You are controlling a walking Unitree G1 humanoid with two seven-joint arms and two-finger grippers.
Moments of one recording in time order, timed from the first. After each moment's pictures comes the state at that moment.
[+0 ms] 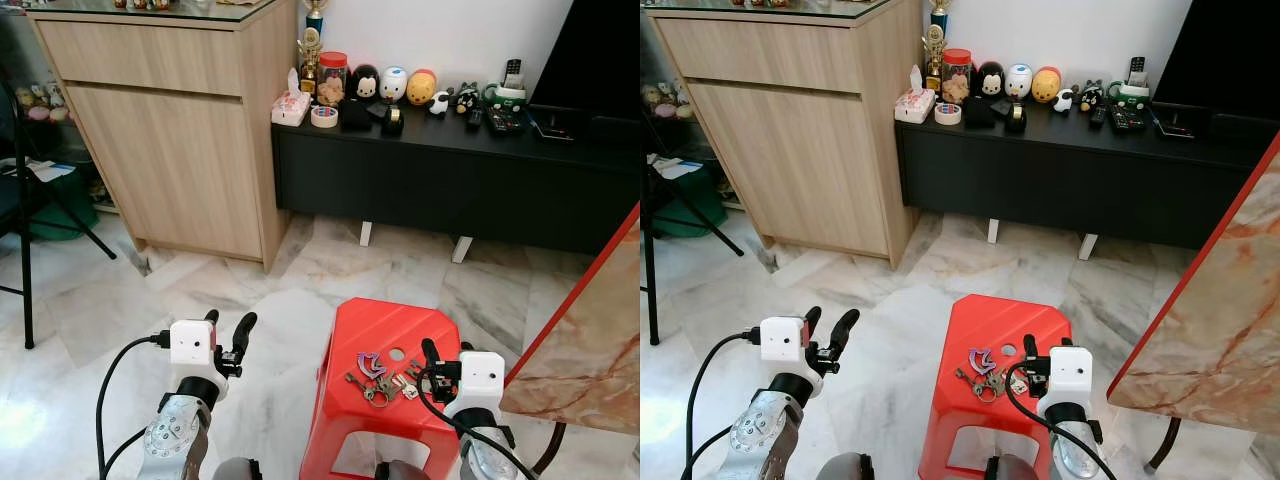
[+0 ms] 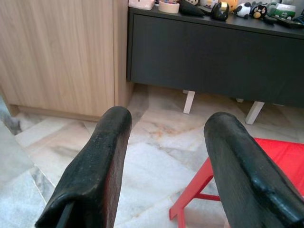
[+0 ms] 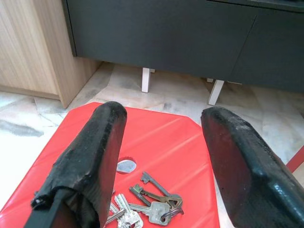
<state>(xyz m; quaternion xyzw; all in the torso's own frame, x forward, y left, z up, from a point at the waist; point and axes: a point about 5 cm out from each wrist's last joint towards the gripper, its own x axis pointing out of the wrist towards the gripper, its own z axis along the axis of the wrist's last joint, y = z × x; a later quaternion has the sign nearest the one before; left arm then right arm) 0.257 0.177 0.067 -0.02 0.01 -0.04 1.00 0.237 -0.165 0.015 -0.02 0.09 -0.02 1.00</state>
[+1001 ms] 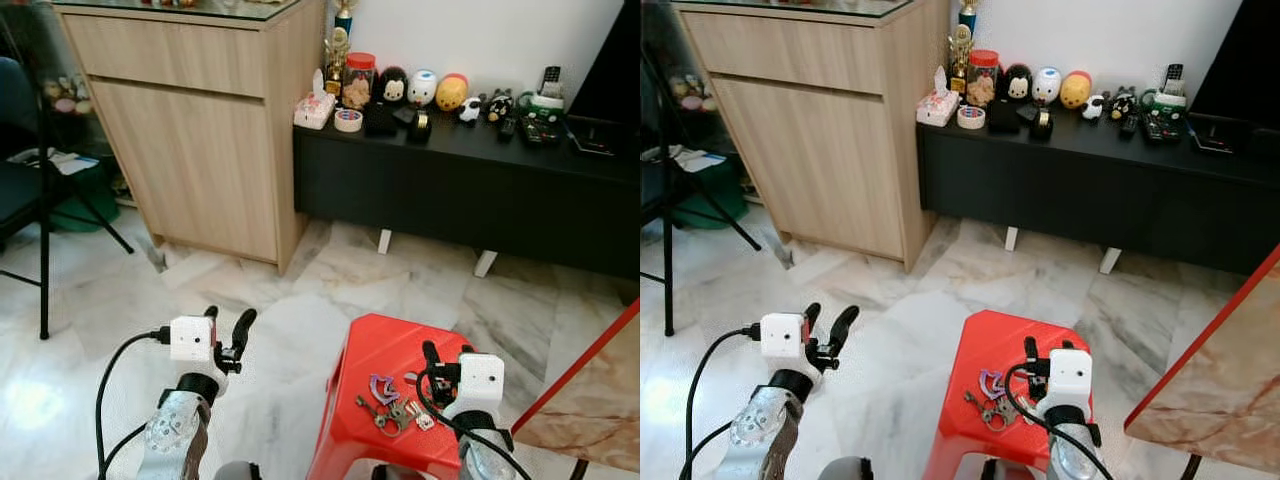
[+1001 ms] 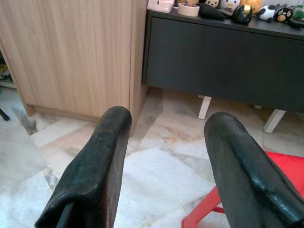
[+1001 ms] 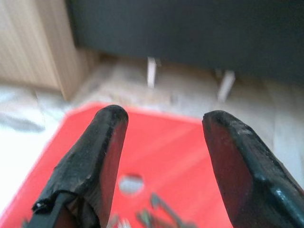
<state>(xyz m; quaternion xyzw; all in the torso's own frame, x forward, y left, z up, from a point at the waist) 0.259 0.177 0.068 -0.02 0.01 -0.04 1.00 0.231 -0.171 -0.001 0.00 0.15 -0.05 0.99</state>
